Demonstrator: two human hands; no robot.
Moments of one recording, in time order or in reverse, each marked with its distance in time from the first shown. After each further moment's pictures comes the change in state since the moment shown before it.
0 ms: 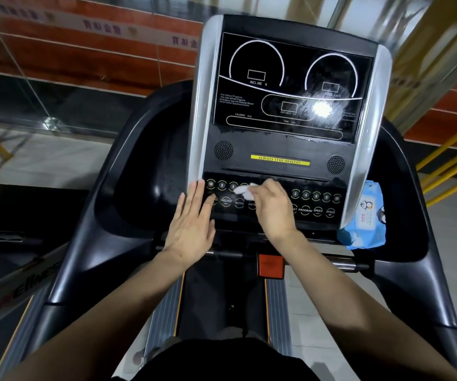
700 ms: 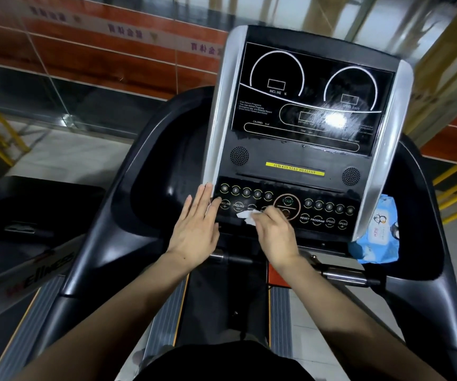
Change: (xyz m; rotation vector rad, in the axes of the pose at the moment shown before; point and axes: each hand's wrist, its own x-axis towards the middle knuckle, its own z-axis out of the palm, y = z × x) left_hand -0.006 -0.011 -0.011 0.003 -0.001 -0.020; right_hand -0.039 -0.016 0.007 -0.064 -0.142 -0.017
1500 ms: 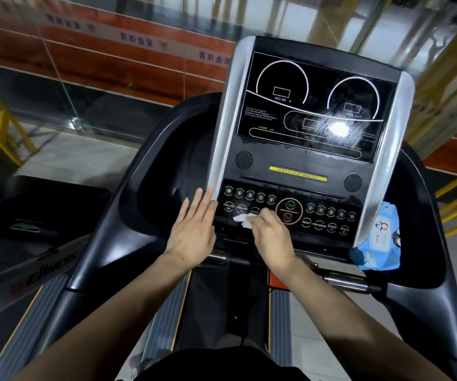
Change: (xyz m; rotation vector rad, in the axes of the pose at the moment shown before) left_hand -0.009 -0.010 -0.007 0.062 -0.084 -0.043; right_hand 0.003 -0.008 0.009 -0.030 -0.006 -0.100
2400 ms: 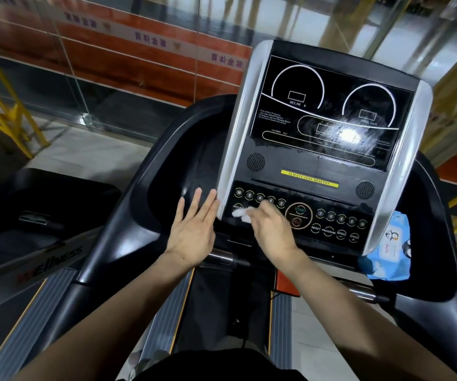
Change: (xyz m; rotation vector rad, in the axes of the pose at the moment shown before) left_hand -0.005 -0.016 -0.004 0.054 -0.042 -0.050; right_hand 0.033 -0.021 -0.007 0.016 -0.073 0.026
